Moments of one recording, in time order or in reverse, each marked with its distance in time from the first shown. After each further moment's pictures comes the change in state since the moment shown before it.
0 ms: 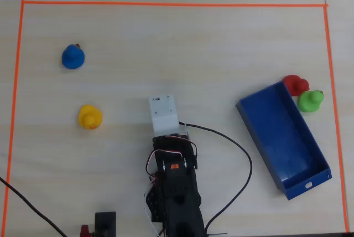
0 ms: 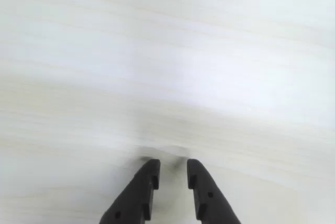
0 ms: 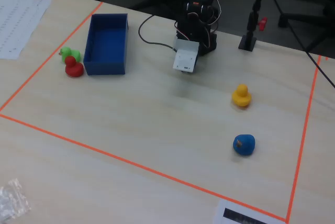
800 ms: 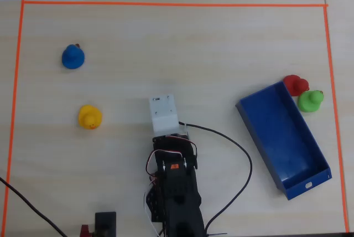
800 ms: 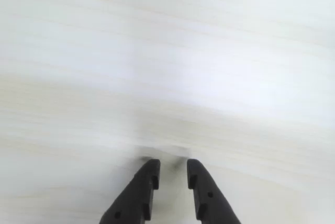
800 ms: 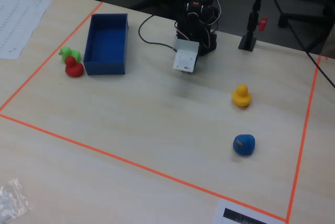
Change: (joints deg) arm 0.0 0.0 0.0 0.0 0.0
